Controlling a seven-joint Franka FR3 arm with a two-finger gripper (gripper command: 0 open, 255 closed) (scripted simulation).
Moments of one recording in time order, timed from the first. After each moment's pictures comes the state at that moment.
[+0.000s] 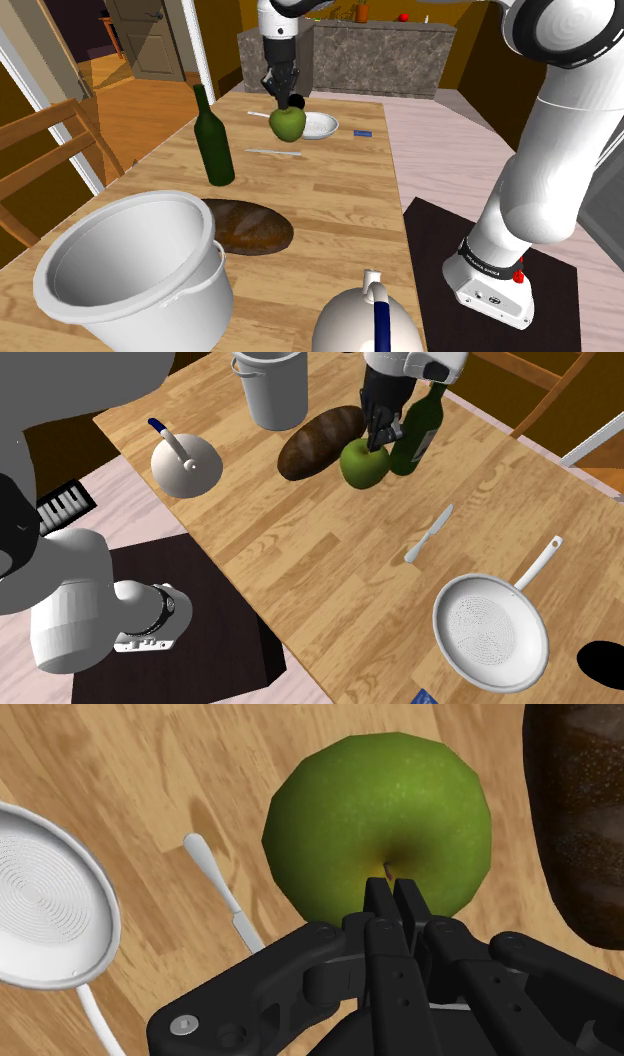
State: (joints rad) arm 0.12 0.13 0.13 -1.56 -0.05 1.71 0.16
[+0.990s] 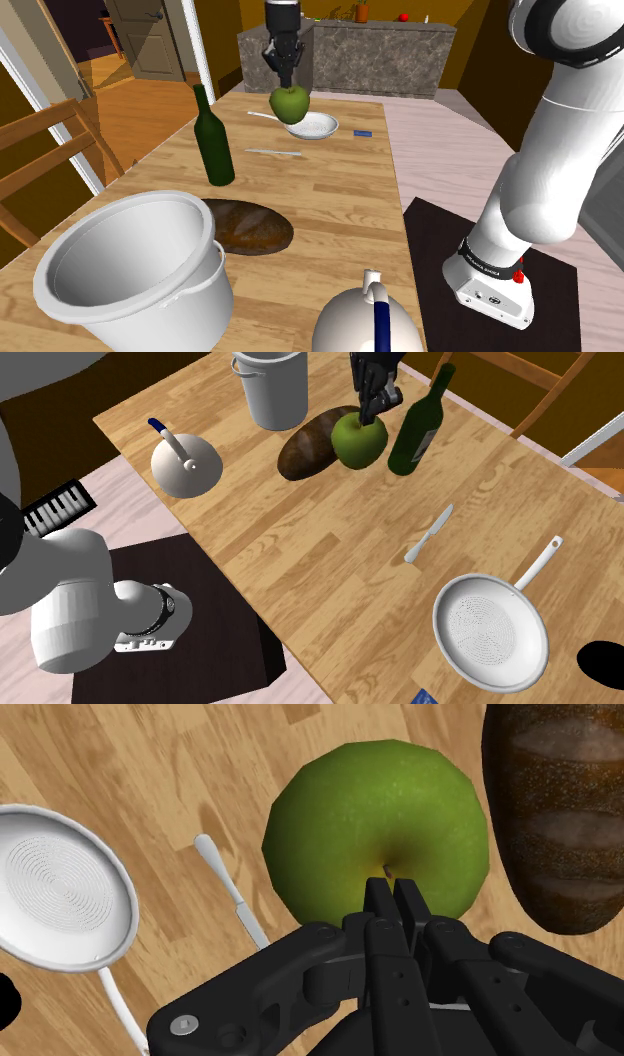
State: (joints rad) arm 0.13 0.09 0.14 -1.43 -0.05 1.54 0.18
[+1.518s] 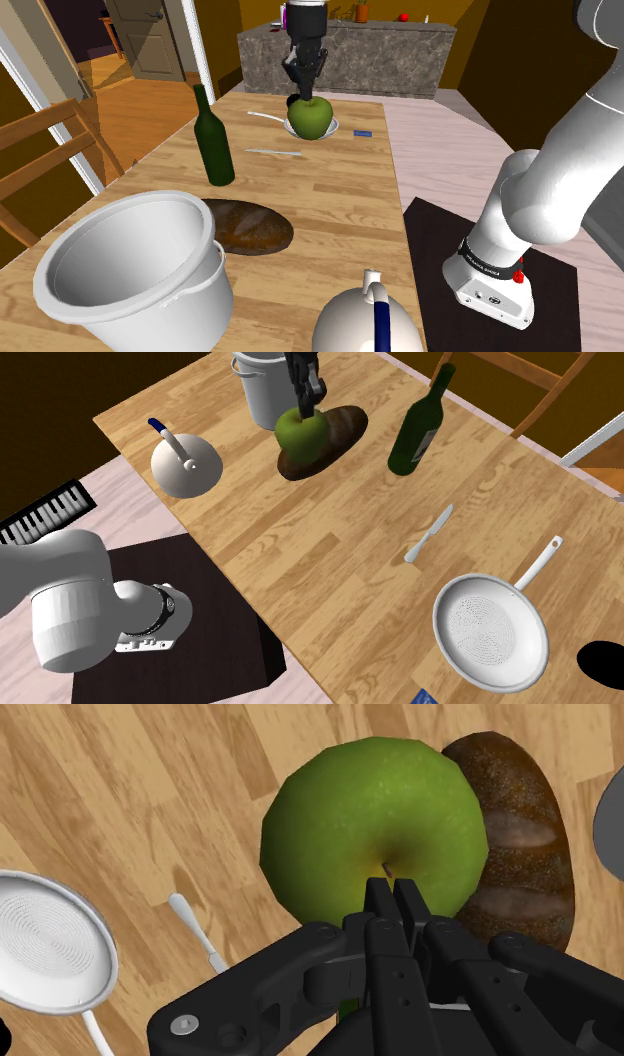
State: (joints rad) arm 0.18 -0.18 0.19 -1.74 0.00 1.58 0.27
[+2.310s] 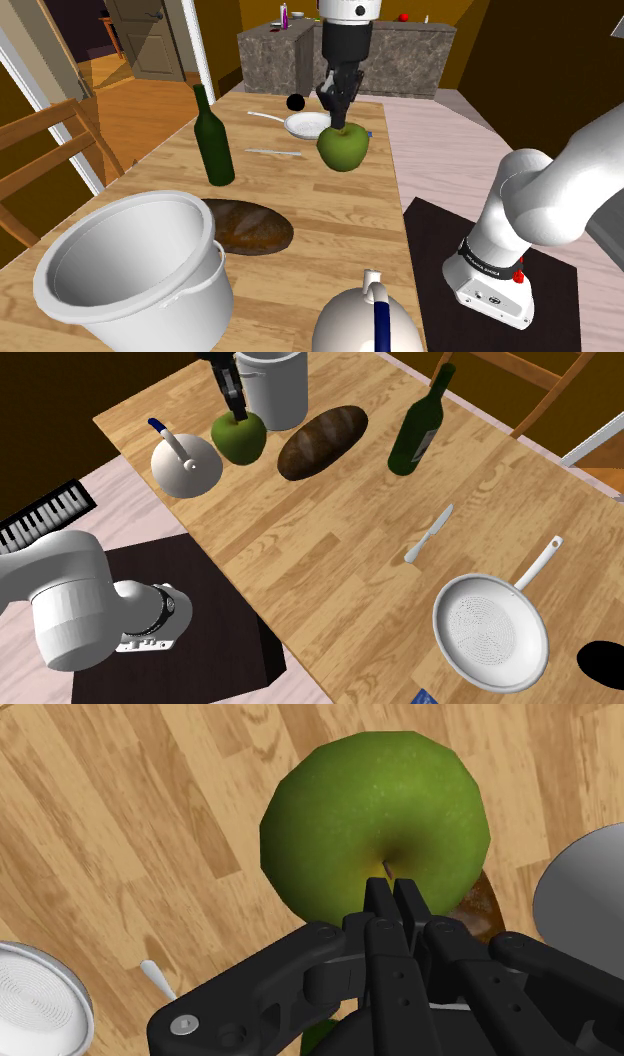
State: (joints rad) arm 0.24 -0.45 0.26 -2.02 0.07 1.60 0.39
